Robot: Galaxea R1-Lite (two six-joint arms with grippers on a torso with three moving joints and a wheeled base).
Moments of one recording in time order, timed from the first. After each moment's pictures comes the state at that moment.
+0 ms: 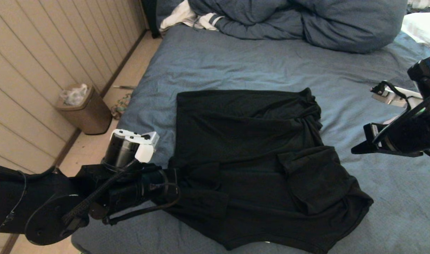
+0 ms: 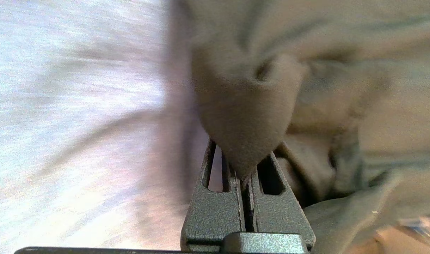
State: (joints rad) left arm -0.66 1.71 -0.74 -0.42 0.10 -0.48; right arm 0.03 1.55 -1.38 0.68 0.16 0.11
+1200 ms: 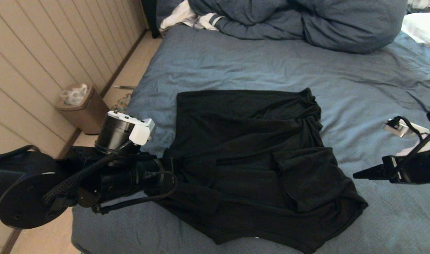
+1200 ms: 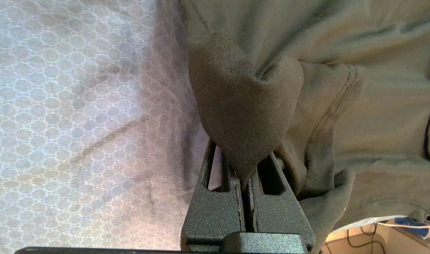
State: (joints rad) left arm -0.68 1.65 -0.88 -0.19 0.14 -0.49; right arm -0.28 1.57 -1.08 0.50 0.50 -0.23
